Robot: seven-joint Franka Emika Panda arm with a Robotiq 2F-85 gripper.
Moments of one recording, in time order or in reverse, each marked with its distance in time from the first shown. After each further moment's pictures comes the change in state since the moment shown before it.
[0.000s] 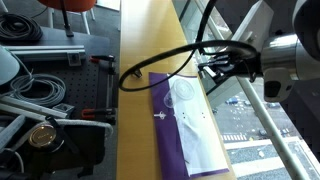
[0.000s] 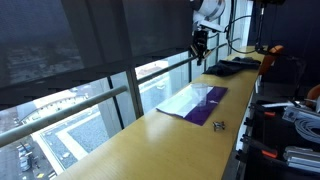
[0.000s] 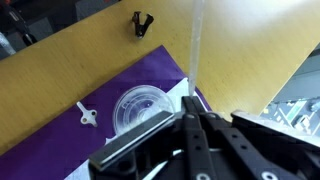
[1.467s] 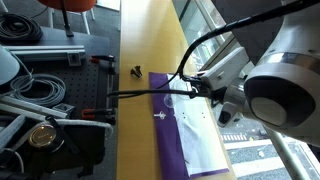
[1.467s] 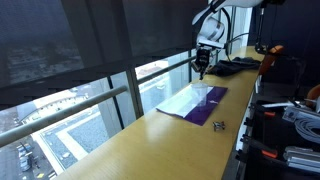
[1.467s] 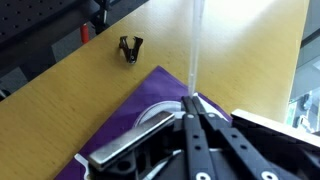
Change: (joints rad) arm -0.065 0.199 0.000 0.063 0.162 -0.100 0.114
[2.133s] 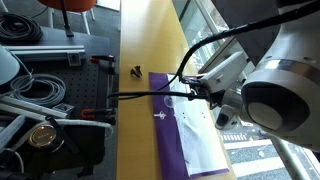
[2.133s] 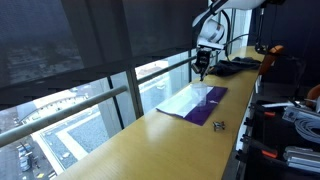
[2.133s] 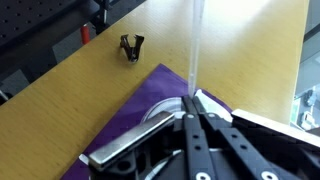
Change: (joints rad) arm -0.006 0.022 0.000 0.014 0.001 -0.002 0.027
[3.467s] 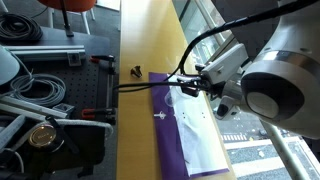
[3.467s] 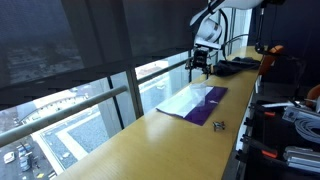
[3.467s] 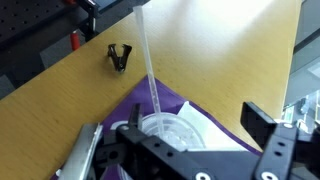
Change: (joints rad) arm 0.020 -0.002 0.015 0.005 0.032 -0.010 0.003
